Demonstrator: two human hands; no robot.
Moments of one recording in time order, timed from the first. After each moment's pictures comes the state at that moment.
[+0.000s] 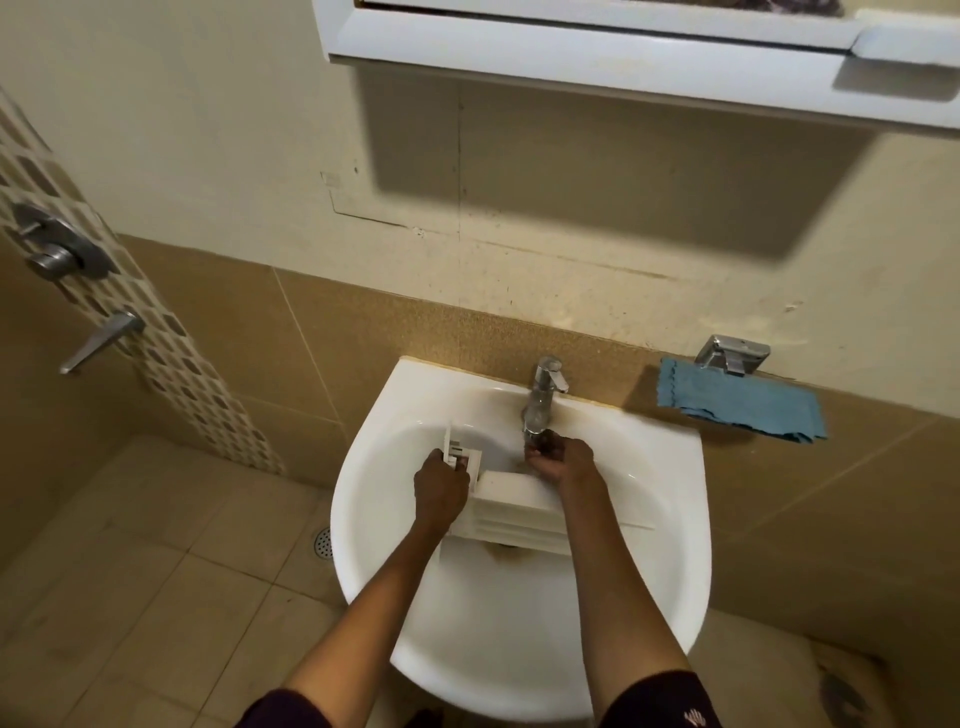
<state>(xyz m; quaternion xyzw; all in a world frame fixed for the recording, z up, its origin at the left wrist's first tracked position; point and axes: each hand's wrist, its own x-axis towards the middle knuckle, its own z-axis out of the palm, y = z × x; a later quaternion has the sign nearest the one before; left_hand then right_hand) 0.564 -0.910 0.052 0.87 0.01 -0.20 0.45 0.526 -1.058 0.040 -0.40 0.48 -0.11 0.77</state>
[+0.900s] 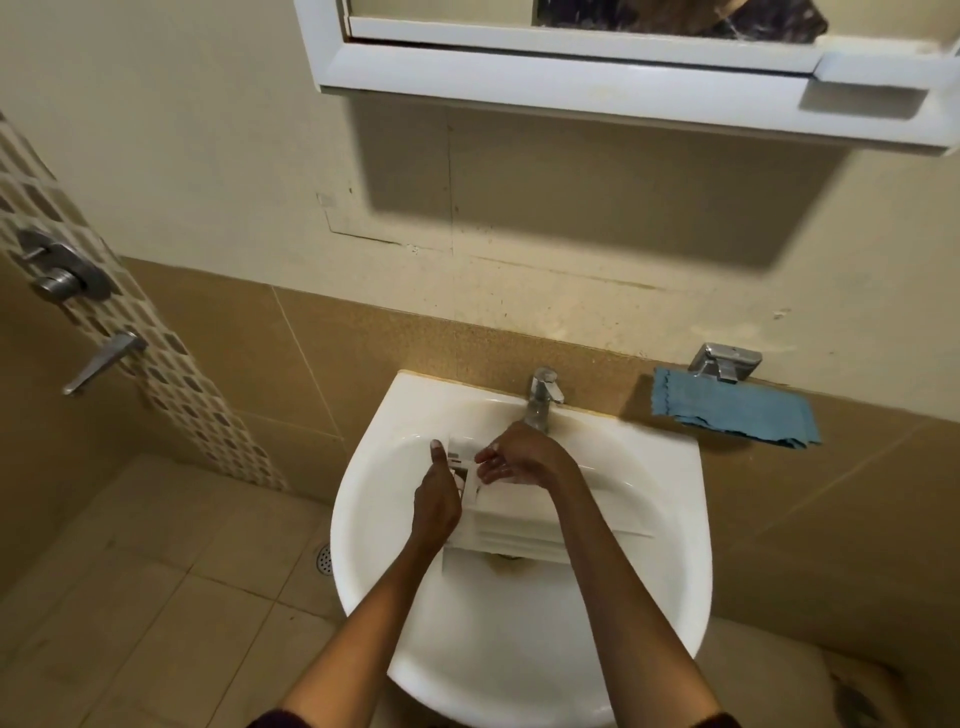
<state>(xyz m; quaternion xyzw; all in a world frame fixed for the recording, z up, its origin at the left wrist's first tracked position) 0.559 -0.907 0.057 0.80 0.03 -0.24 0.54 0.550 -1.028 0.106 -0.71 0.32 0.17 0.60</state>
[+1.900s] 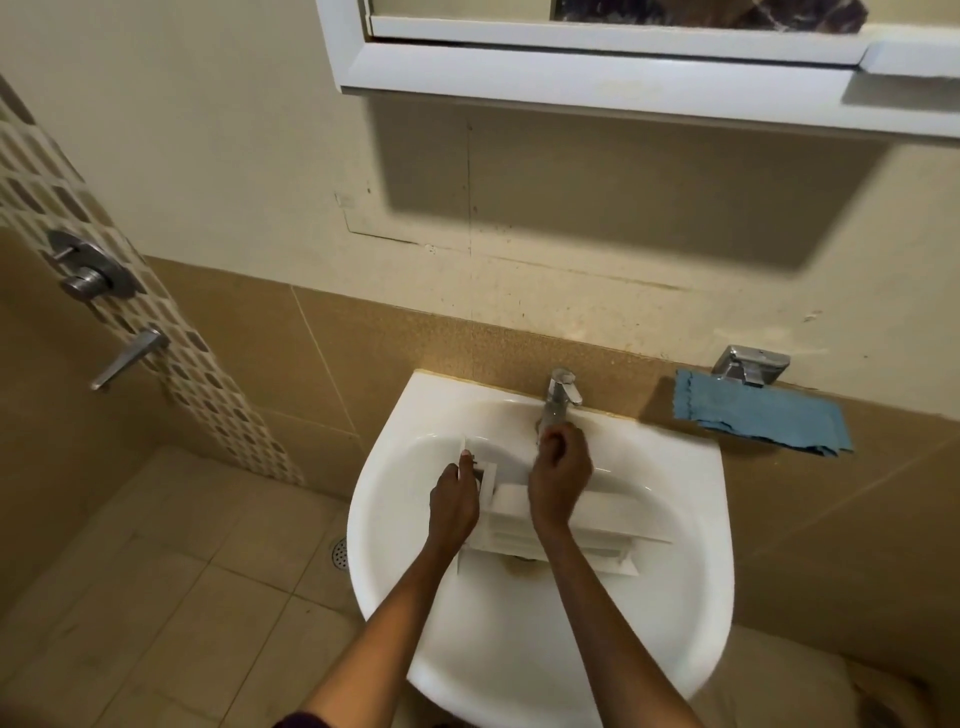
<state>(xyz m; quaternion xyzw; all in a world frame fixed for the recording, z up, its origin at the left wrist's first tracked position) 0.561 -0.906 0.046 0.83 -0.01 -0.21 0.51 0.535 -1.005 0.048 -0.70 0.37 -0.42 0.45</state>
